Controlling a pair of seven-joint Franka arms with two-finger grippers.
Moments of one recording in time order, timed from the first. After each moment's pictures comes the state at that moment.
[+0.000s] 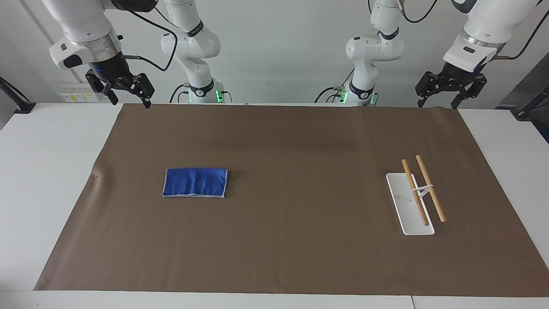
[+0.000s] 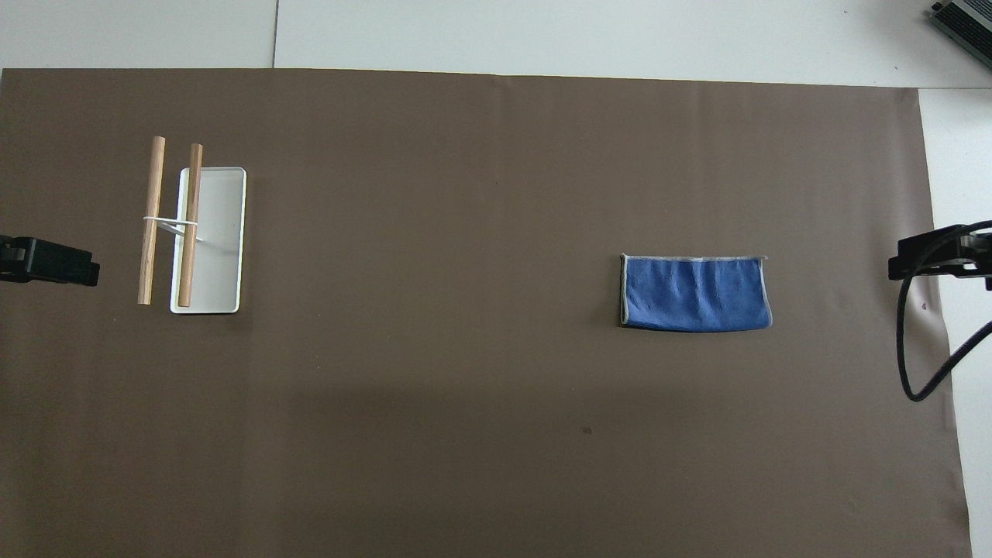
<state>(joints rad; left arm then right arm) -0.03 -0.08 -0.04 -1.57 0.01 1.50 0.05 0.00 -0.03 -0.05 -1.53 -0.02 1.48 0.08</state>
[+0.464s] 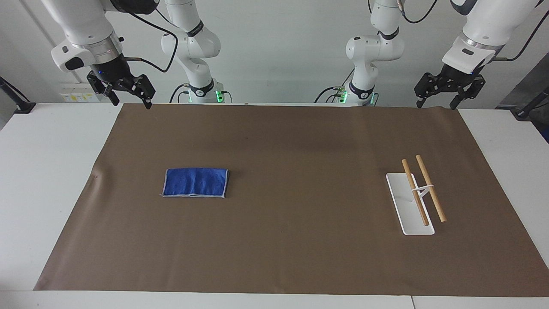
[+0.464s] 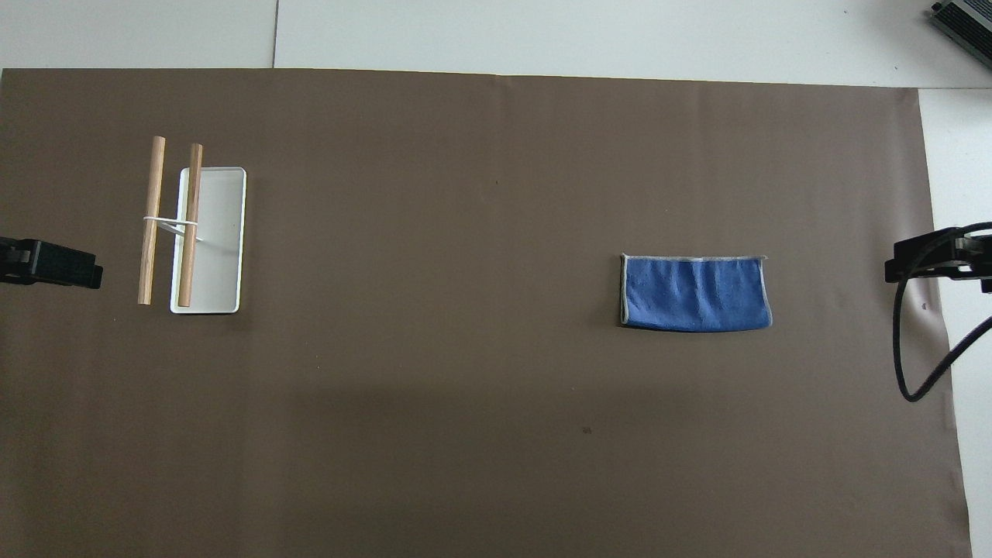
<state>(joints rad) -0.03 -0.08 -0.04 -1.58 0.01 1.50 0.05 0.00 -0.03 -0.05 -1.54 -0.02 1.48 0.08</state>
